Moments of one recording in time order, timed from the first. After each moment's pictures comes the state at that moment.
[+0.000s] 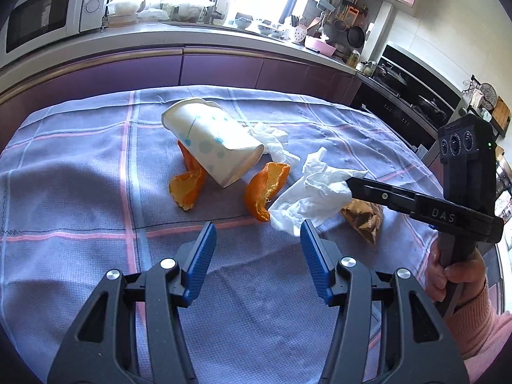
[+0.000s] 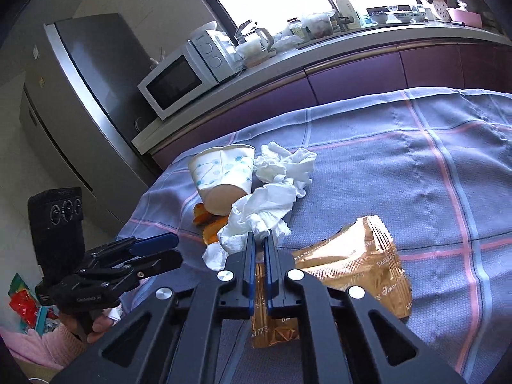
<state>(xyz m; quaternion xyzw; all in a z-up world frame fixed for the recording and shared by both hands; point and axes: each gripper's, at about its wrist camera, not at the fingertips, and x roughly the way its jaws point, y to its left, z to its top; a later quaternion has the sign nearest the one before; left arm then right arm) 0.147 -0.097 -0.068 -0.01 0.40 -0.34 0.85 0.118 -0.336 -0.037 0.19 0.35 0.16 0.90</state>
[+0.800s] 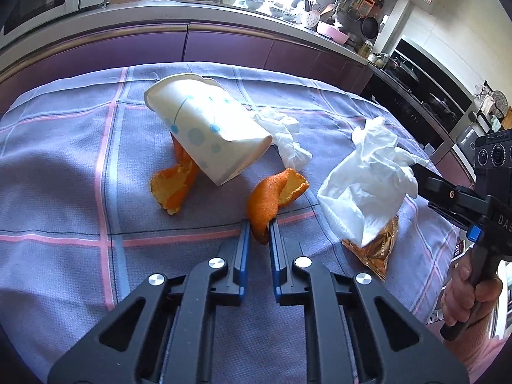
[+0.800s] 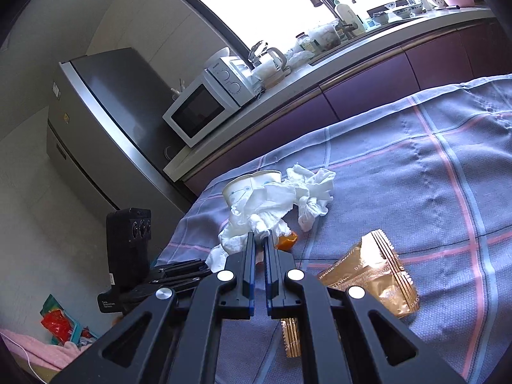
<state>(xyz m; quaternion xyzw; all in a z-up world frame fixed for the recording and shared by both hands) 0.170 -0.122 -0.087 -0.02 0.44 -0.33 0.84 0.110 -0.352 -0.022 0.26 0.31 0.21 0.89</state>
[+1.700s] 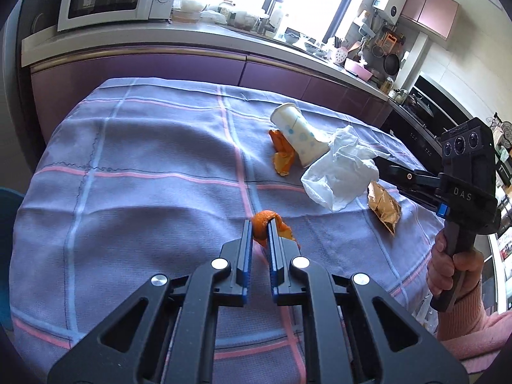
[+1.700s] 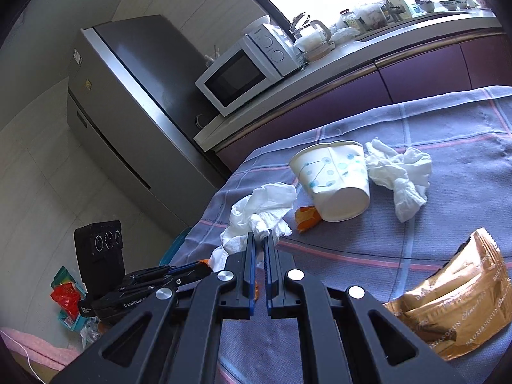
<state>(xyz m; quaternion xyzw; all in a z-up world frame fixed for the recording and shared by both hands) 0.107 0.023 -0.061 -0.07 0.39 -0.27 0.88 0.136 -0.261 -0.019 0.23 0.33 0.29 0.87</state>
